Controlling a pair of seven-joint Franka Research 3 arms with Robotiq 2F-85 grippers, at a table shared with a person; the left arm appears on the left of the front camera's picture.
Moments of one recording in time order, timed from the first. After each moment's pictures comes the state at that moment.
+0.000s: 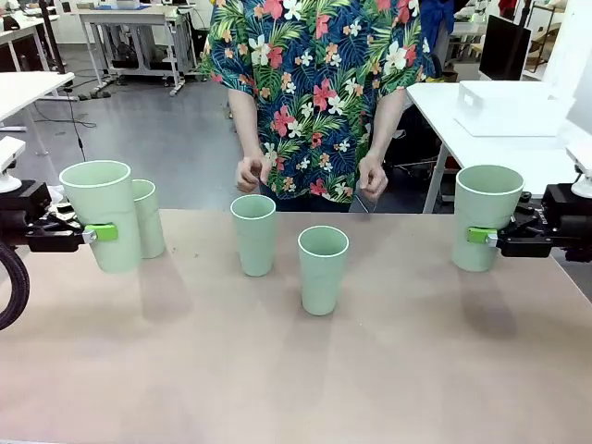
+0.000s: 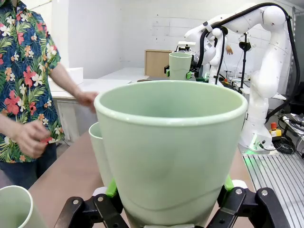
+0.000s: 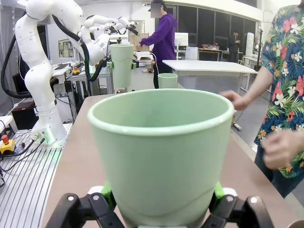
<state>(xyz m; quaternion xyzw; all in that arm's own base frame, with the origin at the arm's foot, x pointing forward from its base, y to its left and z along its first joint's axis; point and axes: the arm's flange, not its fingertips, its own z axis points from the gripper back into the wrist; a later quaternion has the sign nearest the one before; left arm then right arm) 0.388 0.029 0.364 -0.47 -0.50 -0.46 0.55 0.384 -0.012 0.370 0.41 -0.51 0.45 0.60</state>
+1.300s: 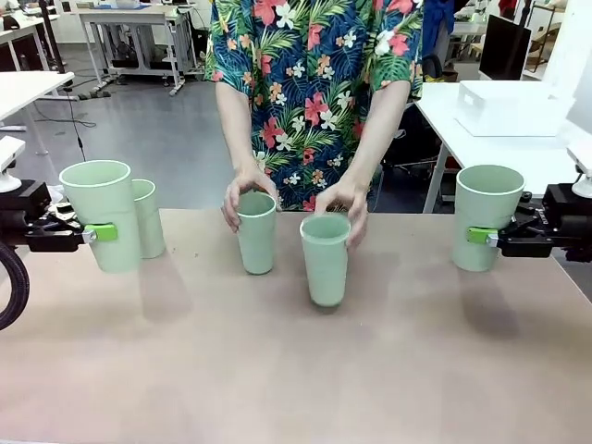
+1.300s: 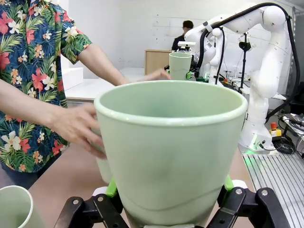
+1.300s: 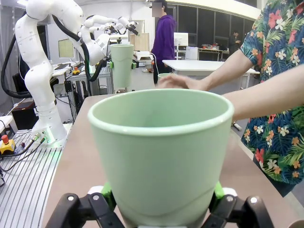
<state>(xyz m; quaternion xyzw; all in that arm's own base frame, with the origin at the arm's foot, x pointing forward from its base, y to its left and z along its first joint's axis) 0.388 0.029 0.364 -0.47 -0.50 -0.46 0.55 0.384 -0.012 0.370 0.41 -0.51 0.45 0.60</state>
